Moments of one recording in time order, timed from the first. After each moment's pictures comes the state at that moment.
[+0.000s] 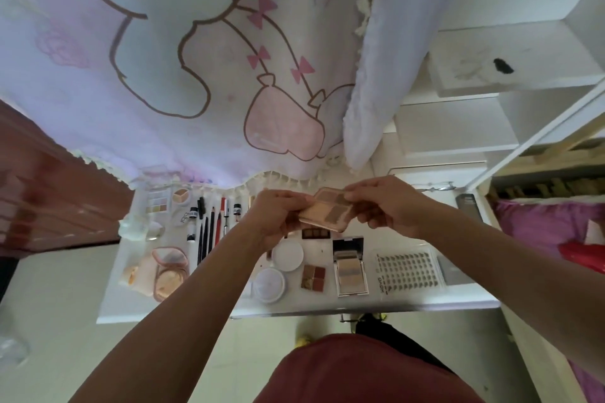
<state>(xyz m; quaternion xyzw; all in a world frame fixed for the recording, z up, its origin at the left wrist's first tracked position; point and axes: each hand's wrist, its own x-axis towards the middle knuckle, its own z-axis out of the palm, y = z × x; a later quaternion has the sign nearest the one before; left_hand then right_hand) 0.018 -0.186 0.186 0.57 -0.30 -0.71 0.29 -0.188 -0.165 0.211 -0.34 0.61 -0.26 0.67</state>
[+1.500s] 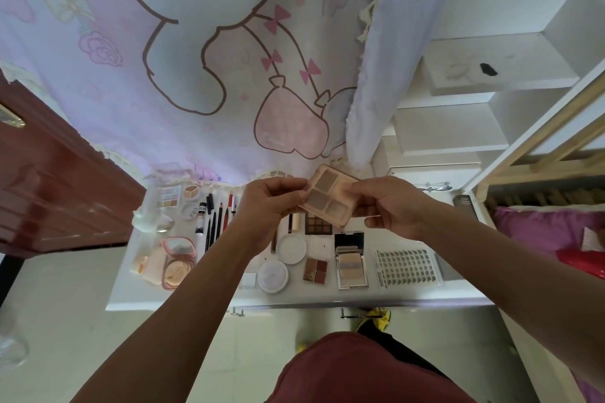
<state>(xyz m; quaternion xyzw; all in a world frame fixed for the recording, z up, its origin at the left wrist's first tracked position) 0.045 -0.142 0.215 0.49 -0.44 -0.64 0.40 -0.168 -0.127 0.236 -0.31 0.58 -0.29 0.69</state>
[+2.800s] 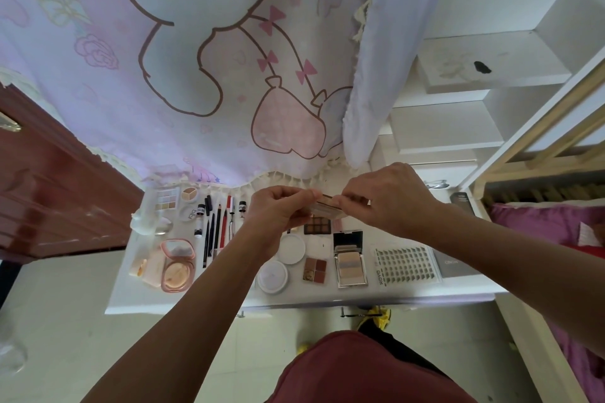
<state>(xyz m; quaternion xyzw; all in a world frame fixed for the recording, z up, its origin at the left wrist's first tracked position) 0.032 -0.132 0.214 0.55 -0.38 -0.65 0.36 -0.174 -0.123 0.236 -0.86 0.46 -0.22 -0.03</state>
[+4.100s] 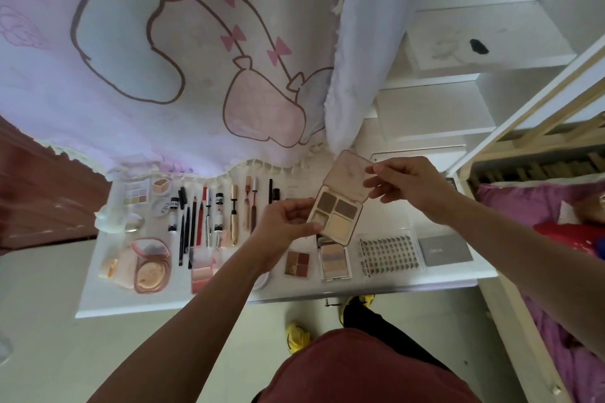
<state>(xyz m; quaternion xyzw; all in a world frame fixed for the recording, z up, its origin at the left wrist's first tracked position) 0.001 -0.141 0.148 0.50 -0.43 -0.70 0.28 -0.256 -0.150 0.181 -0.44 0.62 -0.35 0.55</state>
